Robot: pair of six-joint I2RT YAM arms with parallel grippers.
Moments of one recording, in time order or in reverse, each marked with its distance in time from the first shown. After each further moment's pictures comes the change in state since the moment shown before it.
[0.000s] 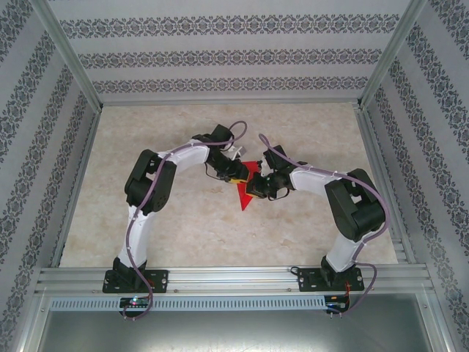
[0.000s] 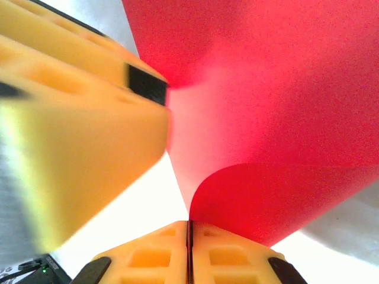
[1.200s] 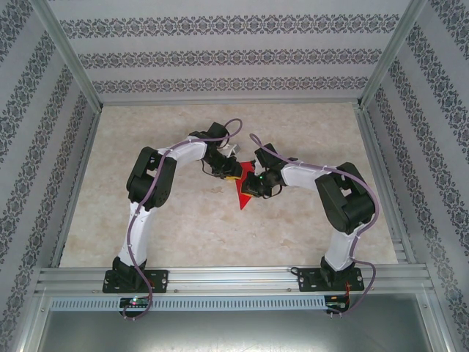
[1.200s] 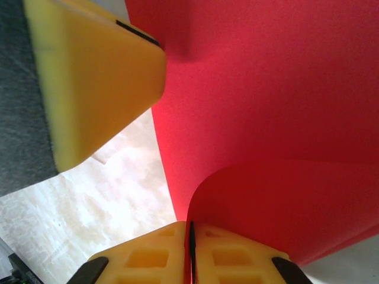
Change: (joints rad) left arm 0.039 0.070 0.060 -0.053 -0.052 0.034; right arm 0.039 0.097 0.097 -0.047 0.056 -0.003
